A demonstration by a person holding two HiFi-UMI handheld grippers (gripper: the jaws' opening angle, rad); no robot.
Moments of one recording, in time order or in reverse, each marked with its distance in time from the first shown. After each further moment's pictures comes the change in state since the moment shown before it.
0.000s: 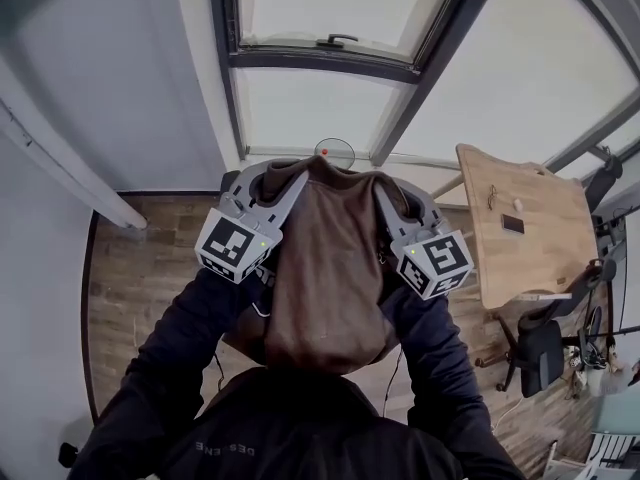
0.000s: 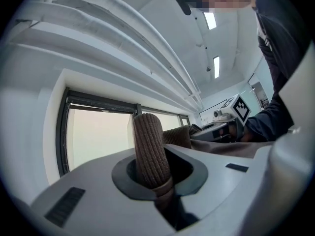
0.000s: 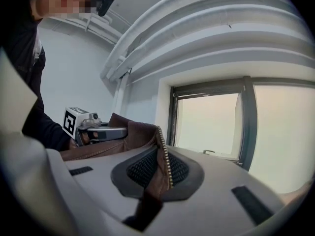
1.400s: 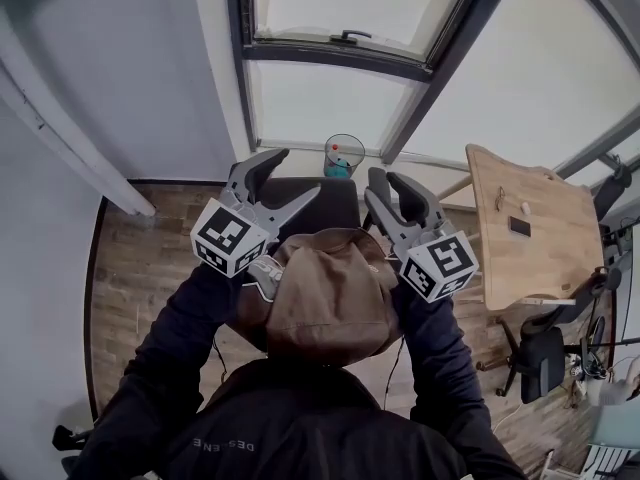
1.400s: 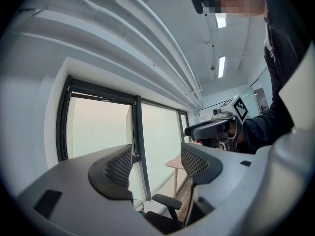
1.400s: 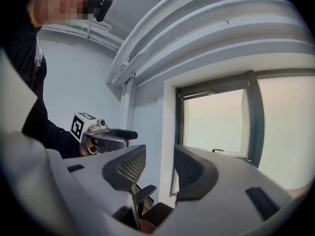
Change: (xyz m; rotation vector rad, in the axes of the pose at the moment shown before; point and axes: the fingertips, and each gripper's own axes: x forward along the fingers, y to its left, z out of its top) left arm -0.020 -0.011 -0.016 -0.093 0.097 -0.027; right arm -0.010 0.025 0.002 0.046 -0.023 0.094
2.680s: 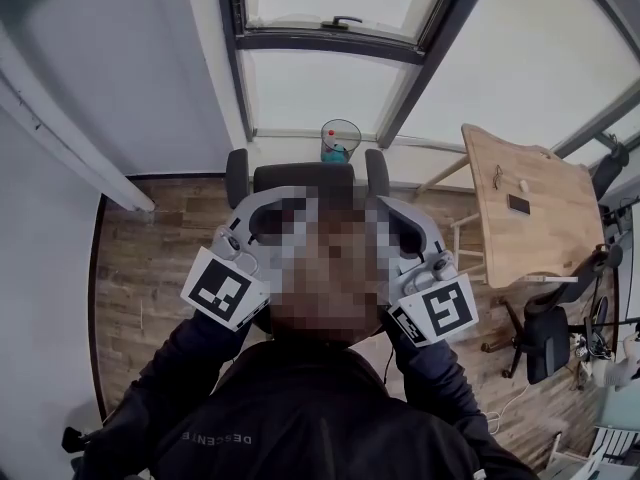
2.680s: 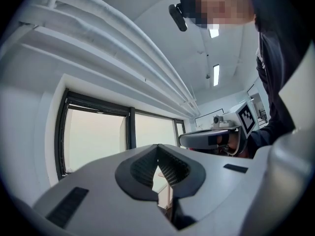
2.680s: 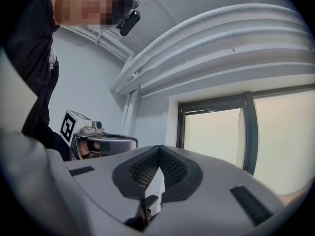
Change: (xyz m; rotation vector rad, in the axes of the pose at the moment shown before) left arm -0.057 -0.093 0.061 -0.023 -0.069 -0.010; right arm -0.064 0.087 0.048 -0.066 -0.126 -0.055
